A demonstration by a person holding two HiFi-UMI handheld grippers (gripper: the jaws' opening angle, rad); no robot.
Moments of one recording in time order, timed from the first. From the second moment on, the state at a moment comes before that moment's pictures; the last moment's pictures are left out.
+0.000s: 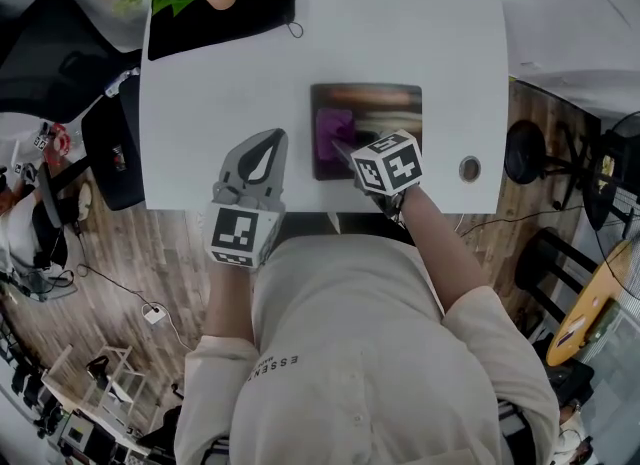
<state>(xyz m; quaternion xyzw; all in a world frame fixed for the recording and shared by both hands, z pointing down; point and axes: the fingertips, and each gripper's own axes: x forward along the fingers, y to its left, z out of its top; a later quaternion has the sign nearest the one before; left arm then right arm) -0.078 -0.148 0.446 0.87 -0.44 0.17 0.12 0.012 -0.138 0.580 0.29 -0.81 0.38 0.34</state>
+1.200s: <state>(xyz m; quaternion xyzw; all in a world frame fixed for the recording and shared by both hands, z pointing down) 0.059 -0.116 0.438 0.87 -0.45 0.17 0.10 0.211 -0.131 0.586 0.36 -0.78 0.39 0.33</state>
